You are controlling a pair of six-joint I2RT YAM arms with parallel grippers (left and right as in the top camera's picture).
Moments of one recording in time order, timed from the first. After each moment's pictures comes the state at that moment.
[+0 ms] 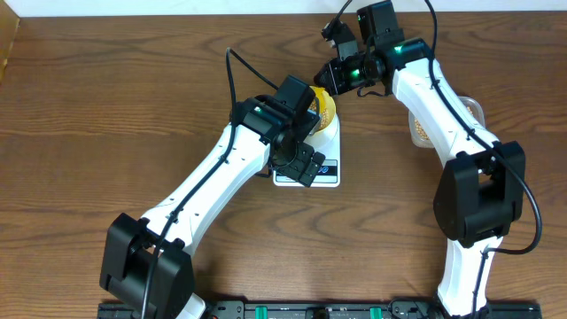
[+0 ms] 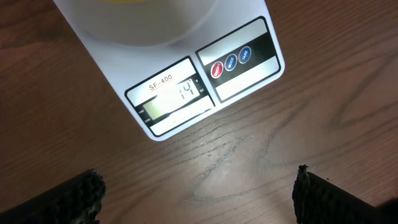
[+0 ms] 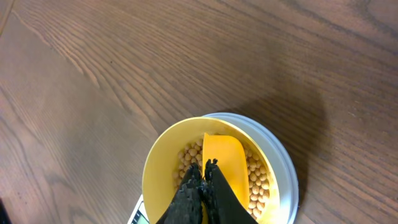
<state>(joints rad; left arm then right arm) -0.56 1.71 1.42 -1.07 0.12 -0.04 0.31 2.10 1.83 -0.71 -0.55 0.01</state>
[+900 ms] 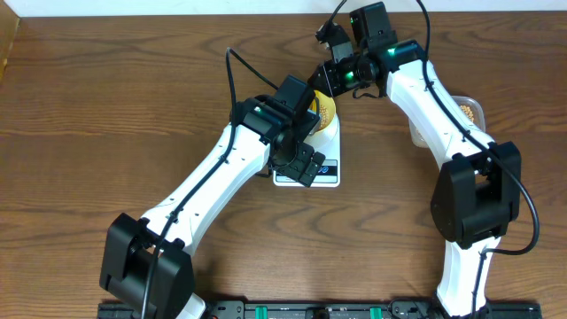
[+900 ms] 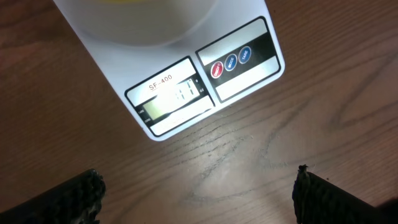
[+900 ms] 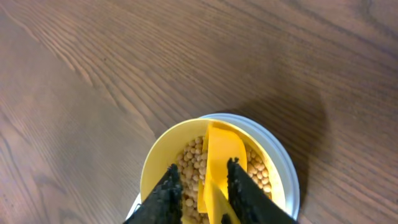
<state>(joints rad) -0.56 1.71 1.42 -1.07 0.12 -0.04 0.34 2.10 1.83 -0.71 -0.50 0.01</state>
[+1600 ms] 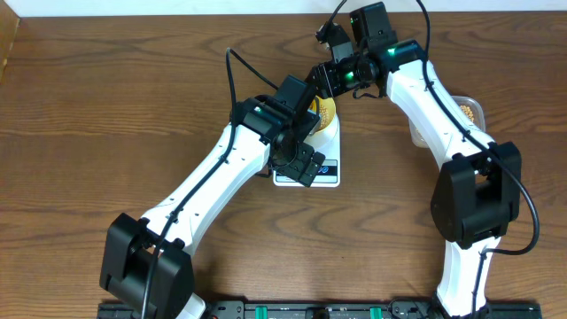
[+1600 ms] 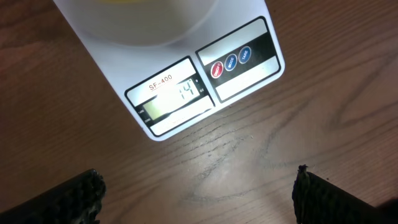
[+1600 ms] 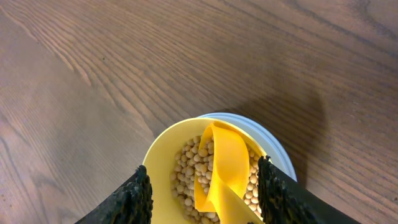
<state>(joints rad) -0.56 1.71 1.42 -1.07 0.12 -0.04 0.34 2.10 1.83 -0.71 -0.50 0.01</state>
